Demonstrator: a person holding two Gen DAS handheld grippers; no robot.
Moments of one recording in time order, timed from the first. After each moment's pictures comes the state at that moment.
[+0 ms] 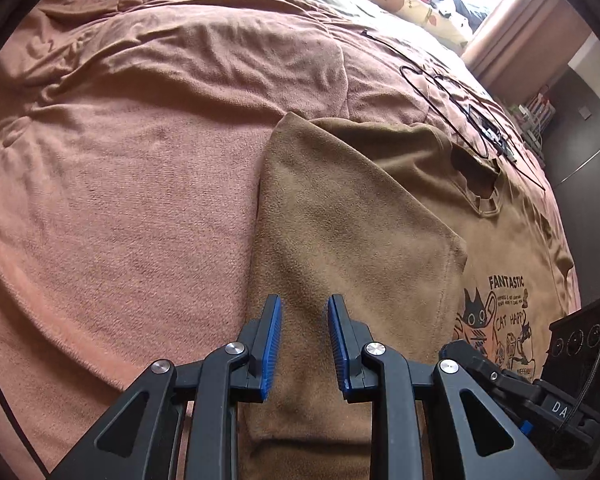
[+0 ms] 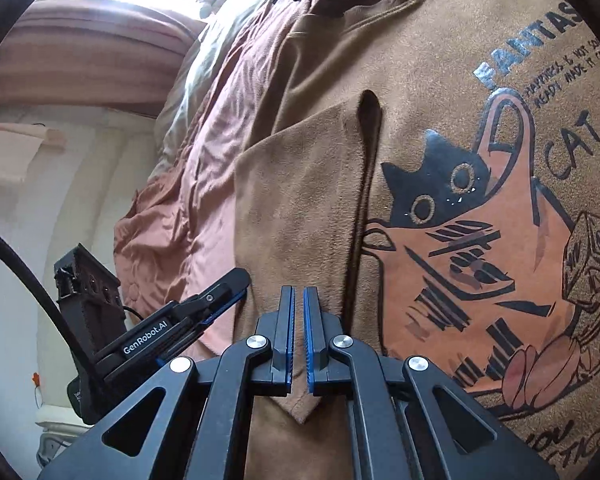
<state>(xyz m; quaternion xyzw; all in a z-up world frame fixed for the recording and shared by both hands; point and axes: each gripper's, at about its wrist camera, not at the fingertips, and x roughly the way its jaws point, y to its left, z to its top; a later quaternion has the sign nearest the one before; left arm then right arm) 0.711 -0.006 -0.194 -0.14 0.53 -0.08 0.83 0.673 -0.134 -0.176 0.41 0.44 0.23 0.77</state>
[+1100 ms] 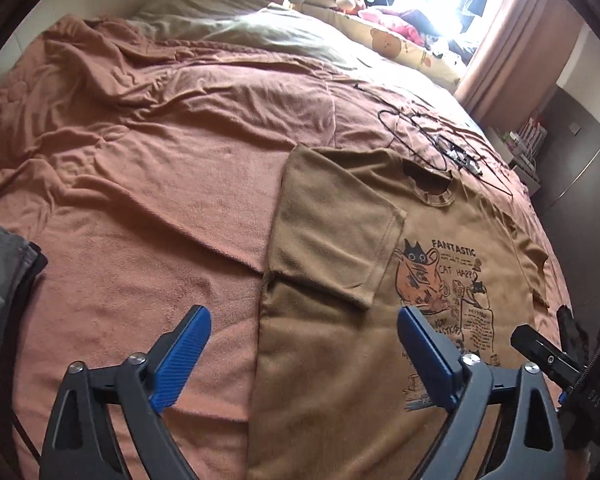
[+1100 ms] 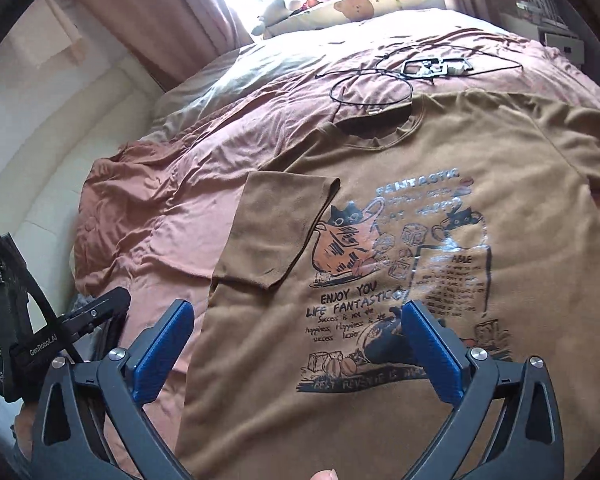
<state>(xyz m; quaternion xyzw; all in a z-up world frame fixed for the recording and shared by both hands) 0.539 -0.004 -0.088 -0.13 0.45 -0.03 0.88 0.465 -0.188 -0.024 0.18 0.38 0.16 0.89</state>
